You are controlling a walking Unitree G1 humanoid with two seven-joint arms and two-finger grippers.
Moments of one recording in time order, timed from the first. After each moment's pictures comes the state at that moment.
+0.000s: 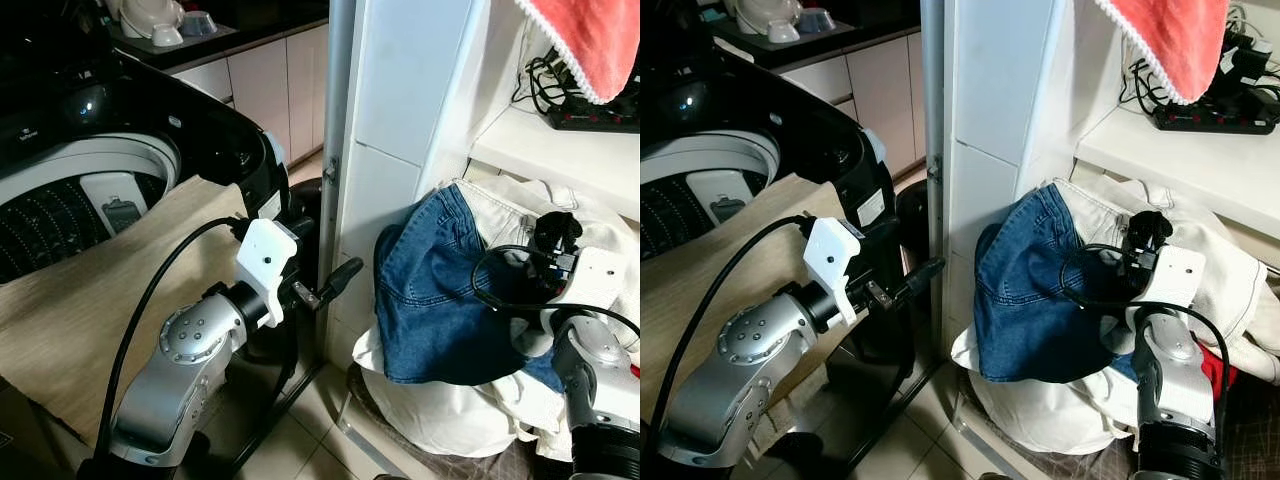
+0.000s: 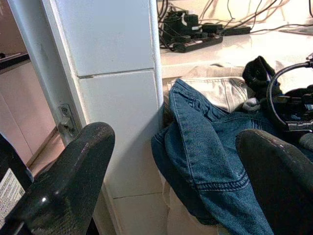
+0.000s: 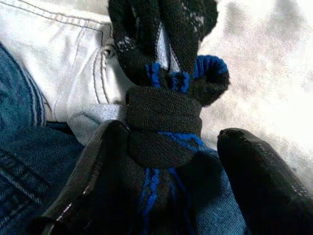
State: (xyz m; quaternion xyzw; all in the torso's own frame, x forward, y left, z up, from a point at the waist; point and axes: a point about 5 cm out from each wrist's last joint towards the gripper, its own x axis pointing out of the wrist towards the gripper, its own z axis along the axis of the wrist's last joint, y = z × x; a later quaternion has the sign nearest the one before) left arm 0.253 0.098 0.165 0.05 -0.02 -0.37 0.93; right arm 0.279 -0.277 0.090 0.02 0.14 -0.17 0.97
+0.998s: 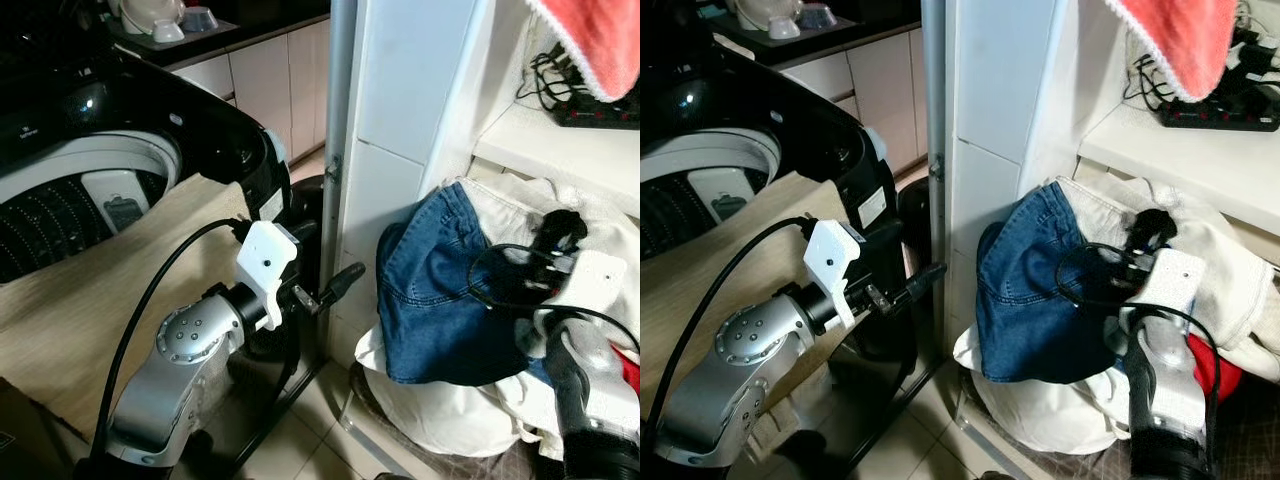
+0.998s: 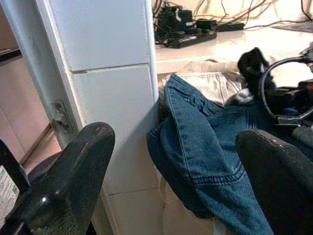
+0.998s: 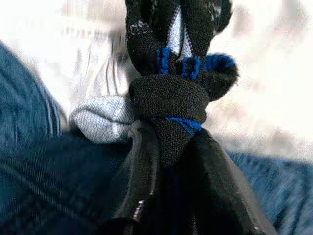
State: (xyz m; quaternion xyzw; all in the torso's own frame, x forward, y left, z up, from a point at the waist) left arm 0.252 0.099 0.165 0.05 -0.02 -0.39 0.92; right arm 0.276 -0.270 0.096 0.03 0.09 -0.19 0.98
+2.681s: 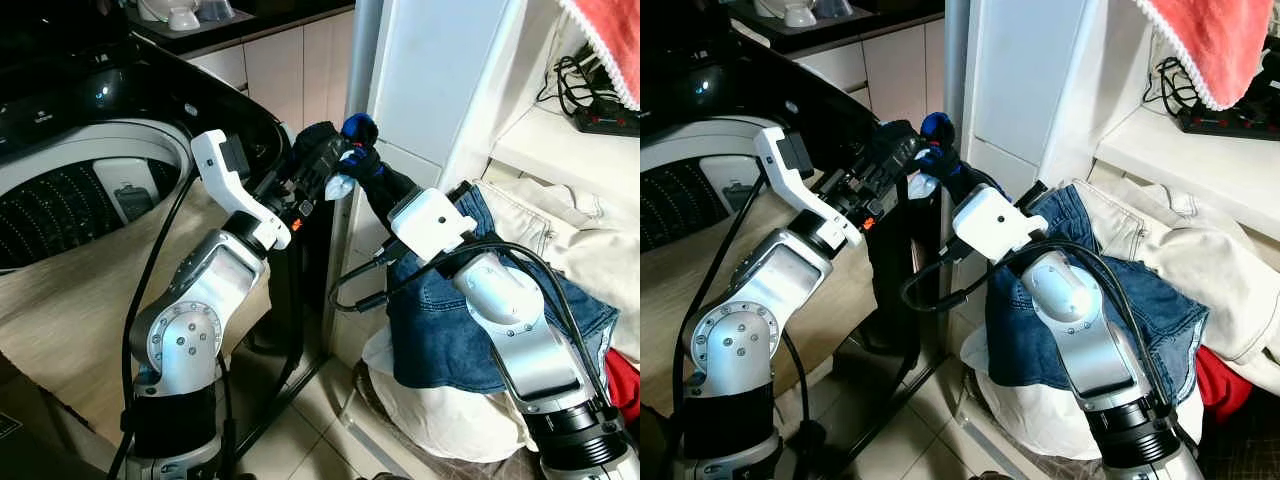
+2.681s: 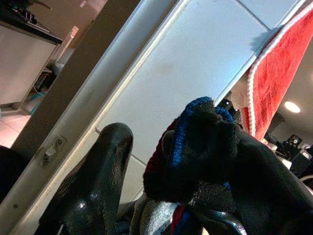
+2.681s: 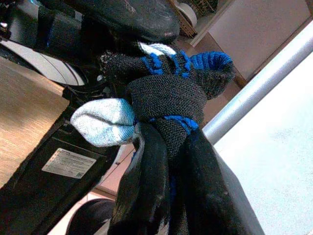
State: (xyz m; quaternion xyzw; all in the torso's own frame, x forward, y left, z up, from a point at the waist) left arm 0.289 0.092 0.226 -0.33 -0.04 -0.30 0.89; right arm 0.285 -0.106 0.204 -0.31 -0.21 0.26 0.89
